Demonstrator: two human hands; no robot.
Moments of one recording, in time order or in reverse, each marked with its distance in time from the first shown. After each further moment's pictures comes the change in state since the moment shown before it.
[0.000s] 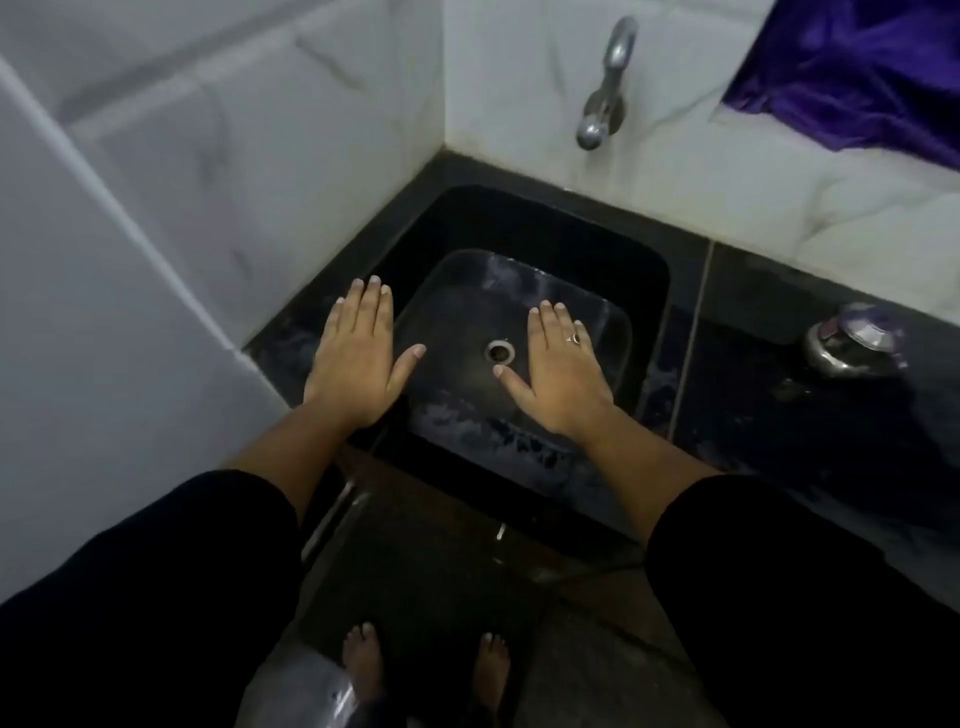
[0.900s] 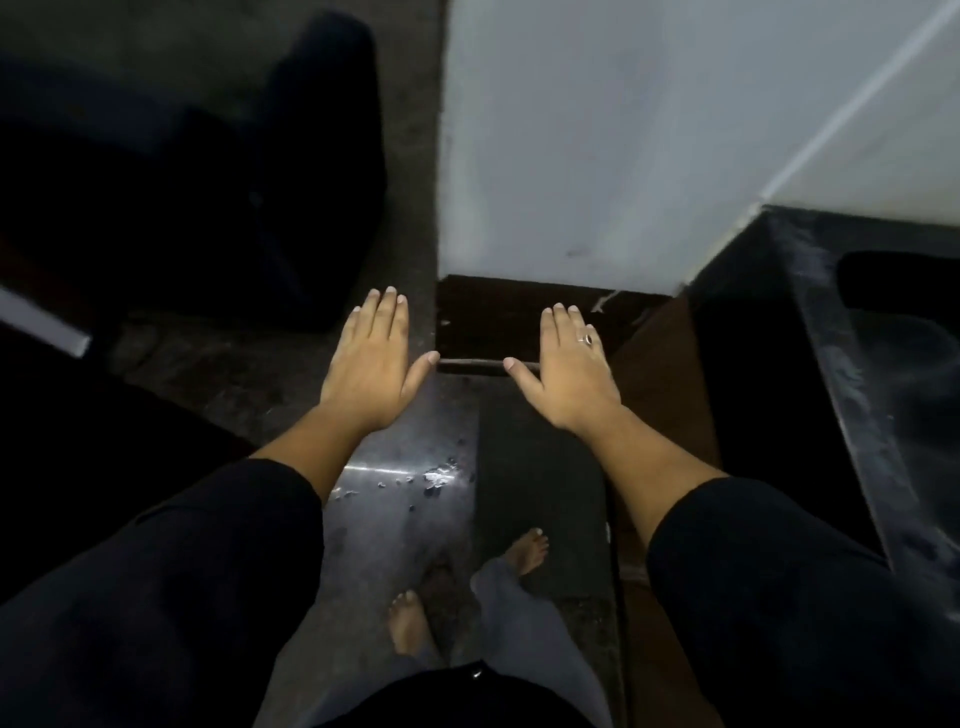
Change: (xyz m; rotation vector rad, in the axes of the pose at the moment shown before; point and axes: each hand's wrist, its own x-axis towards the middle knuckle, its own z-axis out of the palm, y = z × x) left_hand -0.582 0.027 0.042 -0.055 -0.050 -1.131; right_hand -0.277 -0.300 0.087 -0.093 -0.274 -1.065
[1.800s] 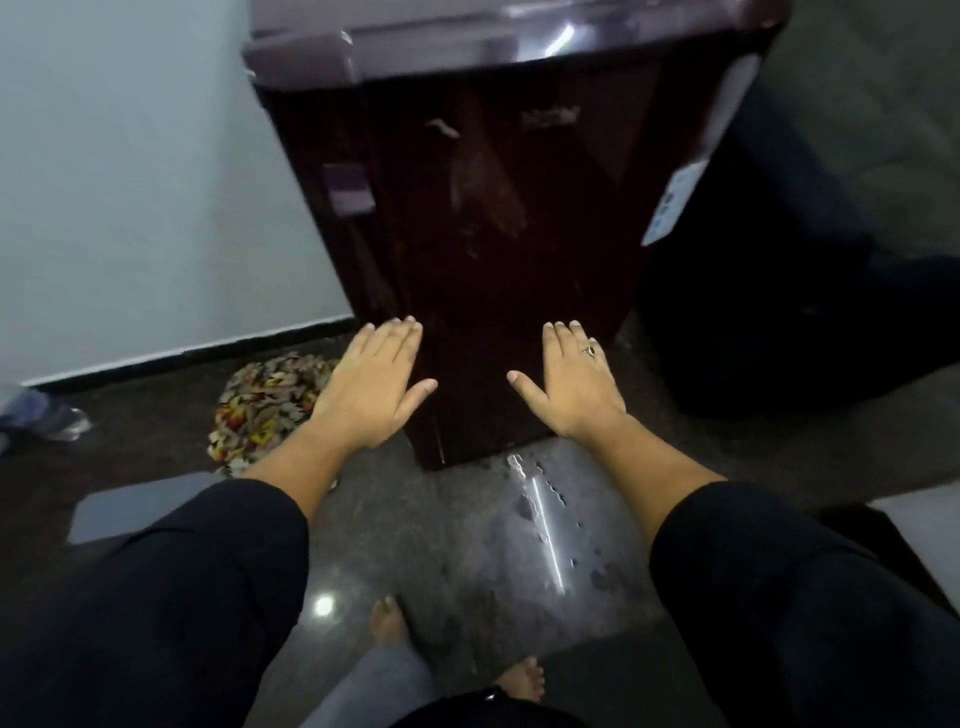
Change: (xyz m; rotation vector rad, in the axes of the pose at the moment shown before) left_hand -0.476 -0.079 0.001 0.091 0.182 -1.116; right_hand -0.115 -0.386 0.044 -0.084 -0.143 -1.268
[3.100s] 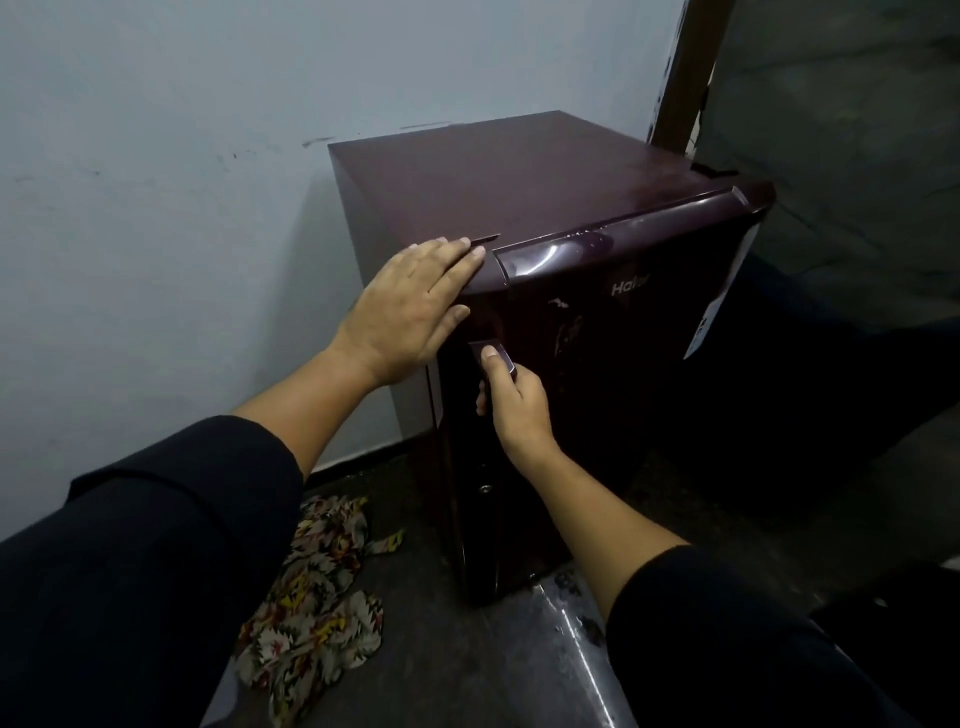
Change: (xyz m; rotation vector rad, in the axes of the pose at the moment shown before) left_hand 0.118 -0.165 -0.175 -0.008 0.573 0.446; right_hand 0.098 -0.235 -0.069 1.306 0.399 0.213
